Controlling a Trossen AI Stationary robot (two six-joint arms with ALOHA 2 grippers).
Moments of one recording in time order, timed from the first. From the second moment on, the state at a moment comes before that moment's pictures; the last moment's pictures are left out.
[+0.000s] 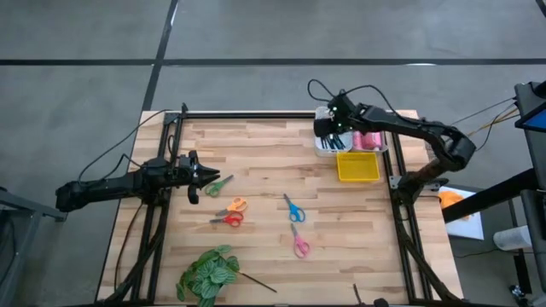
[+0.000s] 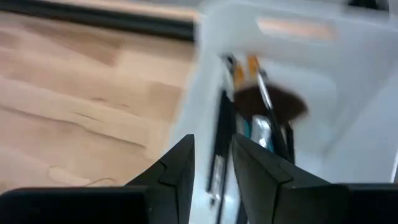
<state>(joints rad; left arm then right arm) 0.19 0.14 0.00 0.03 0.05 -0.24 -0.67 1.49 0.99 -0.47 0.13 0.64</state>
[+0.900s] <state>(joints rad) 0.19 0.14 0.00 0.03 0.05 -0.24 -0.22 1.13 0.78 0.20 -0.04 0.20</state>
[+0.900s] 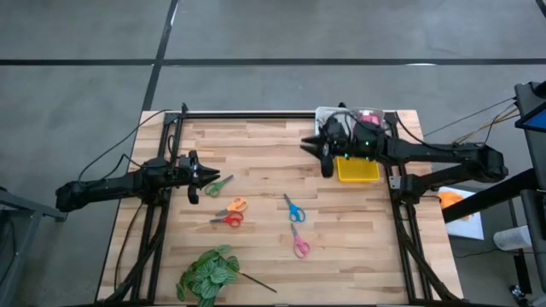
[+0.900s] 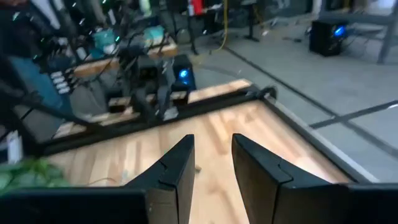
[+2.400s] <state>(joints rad) 0.19 0.17 0.00 0.02 0.05 -0.24 0.46 1.79 1.40 -0.29 0.40 0.60</state>
